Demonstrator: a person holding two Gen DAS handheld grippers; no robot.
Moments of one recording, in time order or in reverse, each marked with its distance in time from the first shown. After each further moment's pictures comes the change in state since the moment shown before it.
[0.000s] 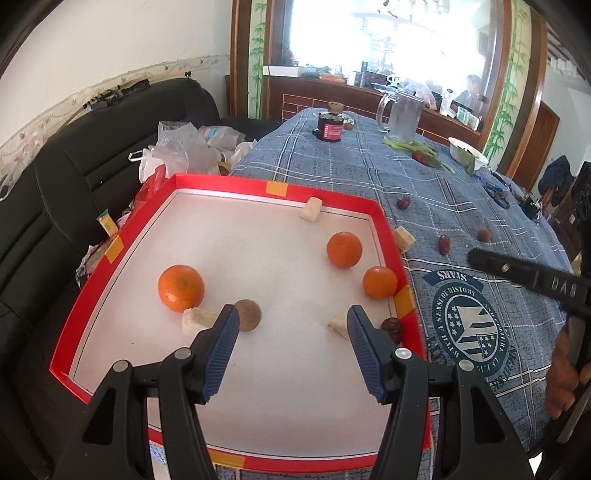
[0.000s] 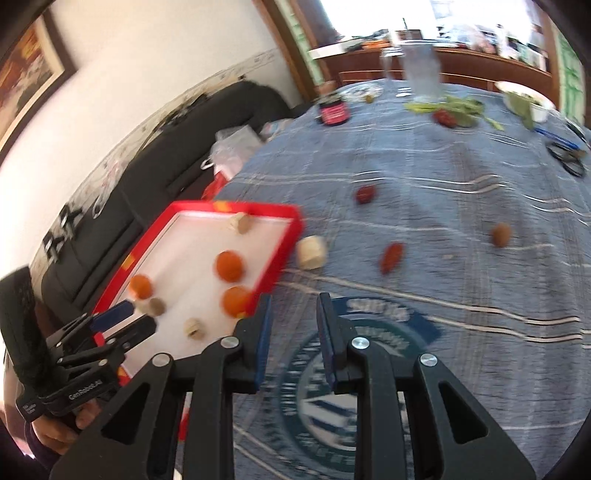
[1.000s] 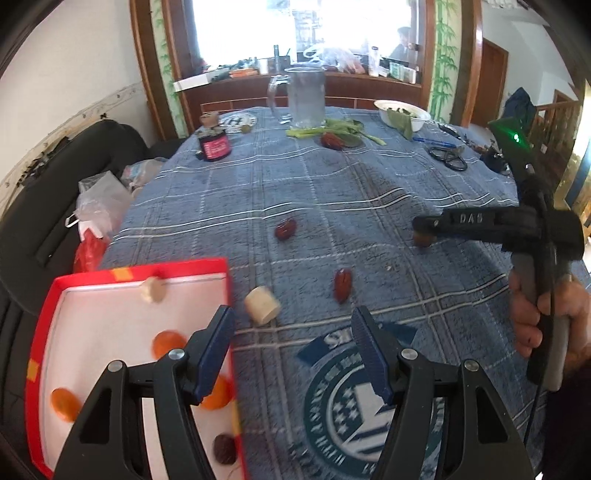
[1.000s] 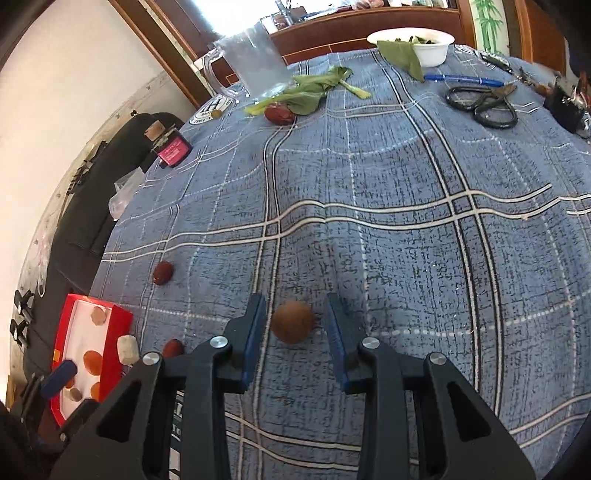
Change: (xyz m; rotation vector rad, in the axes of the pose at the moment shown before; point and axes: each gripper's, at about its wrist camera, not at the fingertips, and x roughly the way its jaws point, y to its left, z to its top) left arm 0.054 -0.142 0.053 0.260 0.044 -0.069; right arm 0.024 -0.175 0.056 0.266 0.036 -0.170
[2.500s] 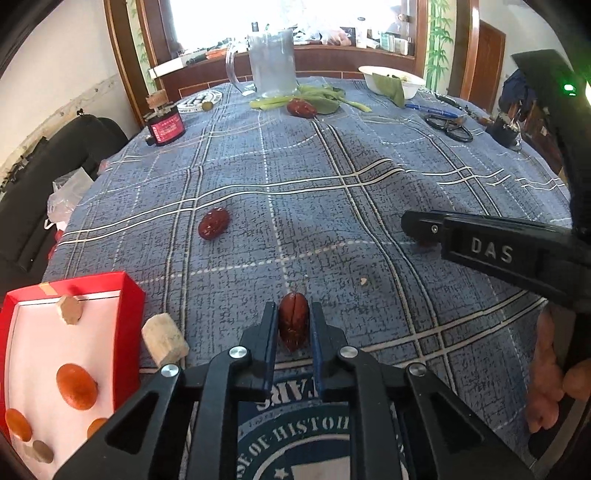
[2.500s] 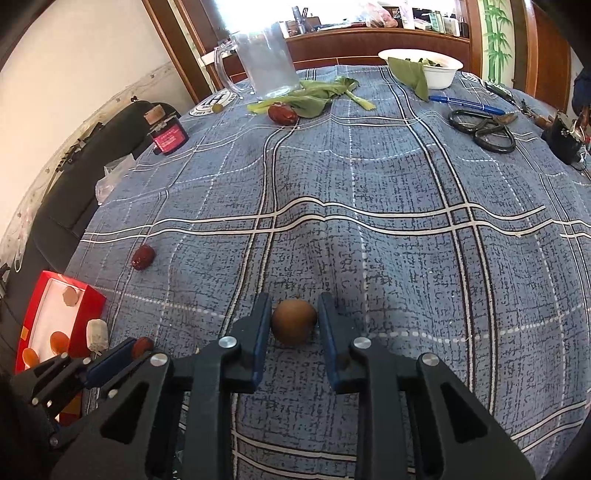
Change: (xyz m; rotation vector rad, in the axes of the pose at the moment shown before) left arm 0.068 -0.045 0.011 0.031 0.063 0.006; right arm 0.004 0.013 -0.010 -0.105 -0.050 -0.100
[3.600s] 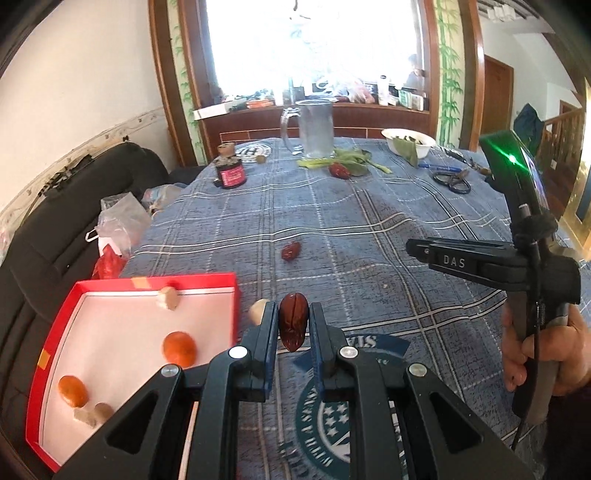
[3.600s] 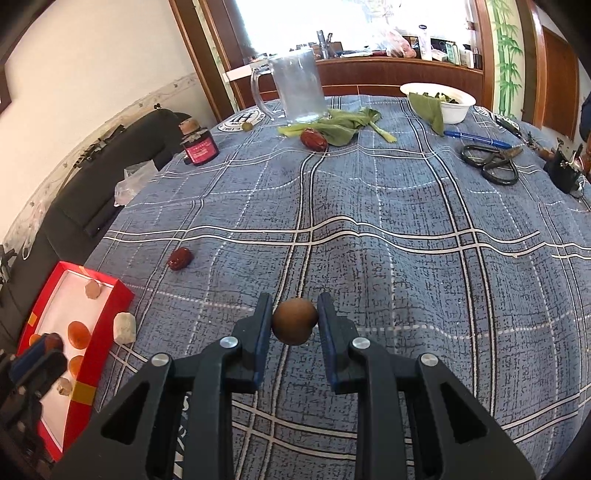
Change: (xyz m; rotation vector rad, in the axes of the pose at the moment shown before) left arm -0.090 0.038 -0.031 -0.063 -0.198 0.080; right arm -0.026 0.027 -0.012 -0.071 -0.095 0.019
